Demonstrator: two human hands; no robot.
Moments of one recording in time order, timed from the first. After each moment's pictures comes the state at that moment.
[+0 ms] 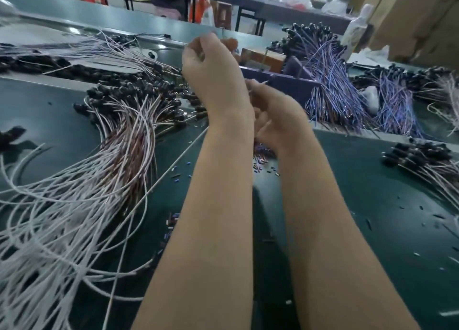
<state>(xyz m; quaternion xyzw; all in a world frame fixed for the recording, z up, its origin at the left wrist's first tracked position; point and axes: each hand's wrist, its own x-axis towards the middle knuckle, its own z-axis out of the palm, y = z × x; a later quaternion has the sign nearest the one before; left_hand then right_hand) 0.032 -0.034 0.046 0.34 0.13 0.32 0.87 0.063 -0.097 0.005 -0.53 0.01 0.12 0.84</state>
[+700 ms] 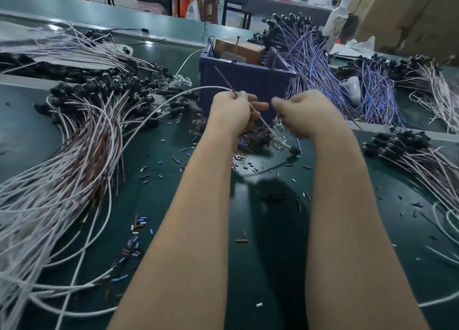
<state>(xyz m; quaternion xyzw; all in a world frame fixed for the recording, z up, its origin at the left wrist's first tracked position) 0.064 -0.070 -0.009 0.64 0.09 0.02 0.76 0.072 -0.188 0.015 -0.94 0.02 -0.03 0.34</state>
